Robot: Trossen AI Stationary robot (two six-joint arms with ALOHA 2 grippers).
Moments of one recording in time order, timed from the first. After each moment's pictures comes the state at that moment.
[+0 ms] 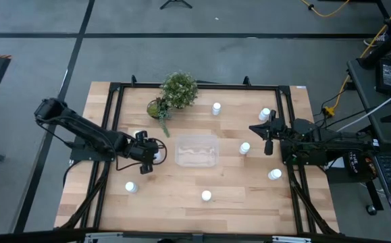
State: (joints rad) left arm -0.32 1.22 0.59 -0.55 -0.35 -0.49; right arm -0.06 0.22 0.17 -0.05 0.18 0.08
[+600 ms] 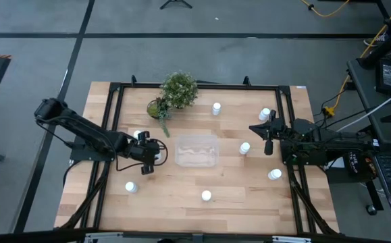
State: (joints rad) left arm -0.32 1.21 0.59 -0.50 -0.35 -0.45; right arm -0.06 0.22 0.17 -0.05 0.18 0.08
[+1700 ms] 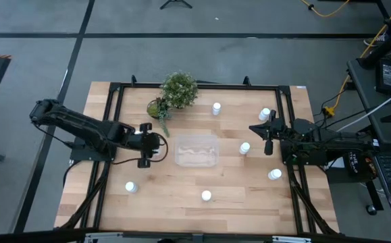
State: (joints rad) left arm -0.21 1.10 0.79 -0.73 -0.27 -0.17; right arm -0.06 0.22 0.17 -0.05 0.18 0.07
